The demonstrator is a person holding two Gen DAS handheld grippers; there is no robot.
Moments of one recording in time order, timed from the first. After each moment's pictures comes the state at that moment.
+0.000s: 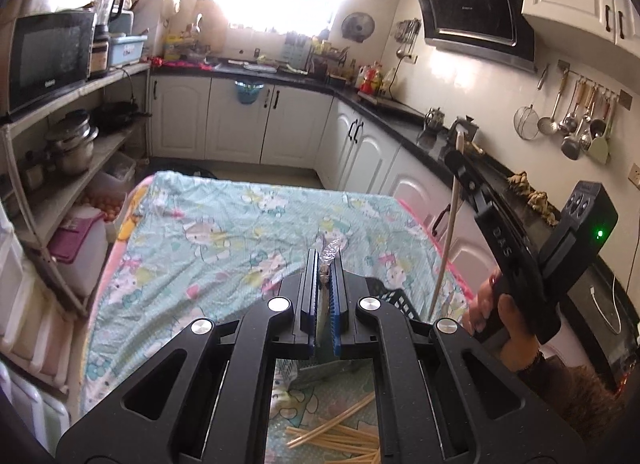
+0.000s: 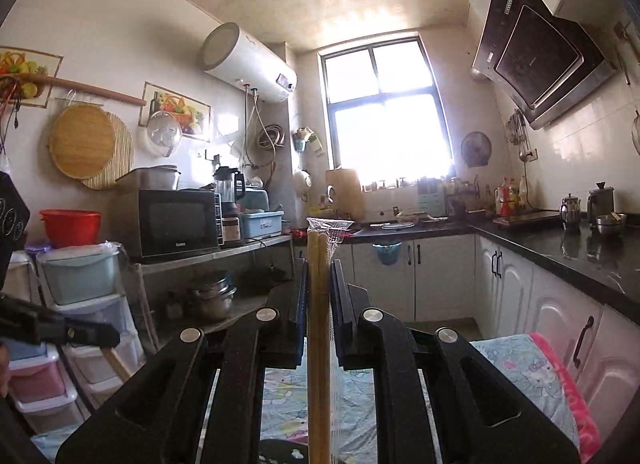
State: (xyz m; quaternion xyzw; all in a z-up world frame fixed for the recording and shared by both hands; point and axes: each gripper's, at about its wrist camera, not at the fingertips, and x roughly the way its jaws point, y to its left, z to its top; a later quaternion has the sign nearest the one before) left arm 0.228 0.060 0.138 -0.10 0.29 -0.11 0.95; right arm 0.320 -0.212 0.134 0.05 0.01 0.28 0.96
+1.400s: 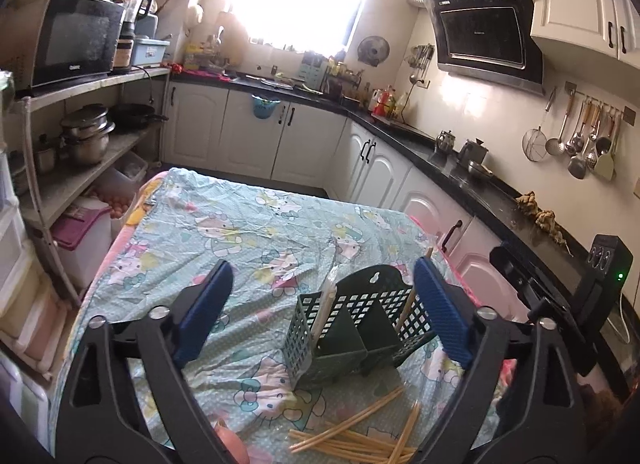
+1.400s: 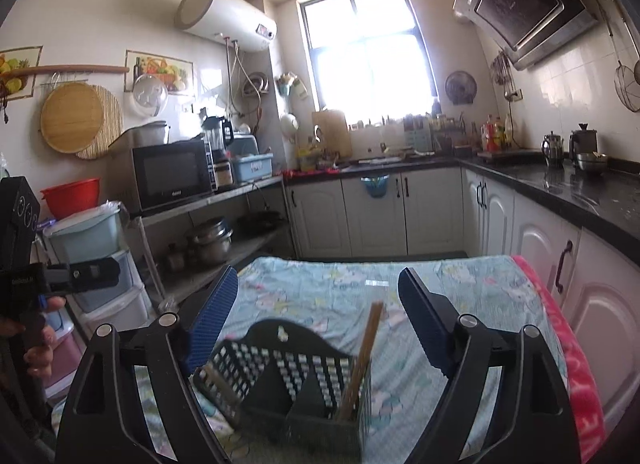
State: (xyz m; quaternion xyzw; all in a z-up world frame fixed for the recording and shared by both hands) left arm 0.198 0.070 0.104 -0.13 0.24 -0.08 0.96; right arm 0.264 -0.255 0.090 0.05 0.14 0.27 0.95
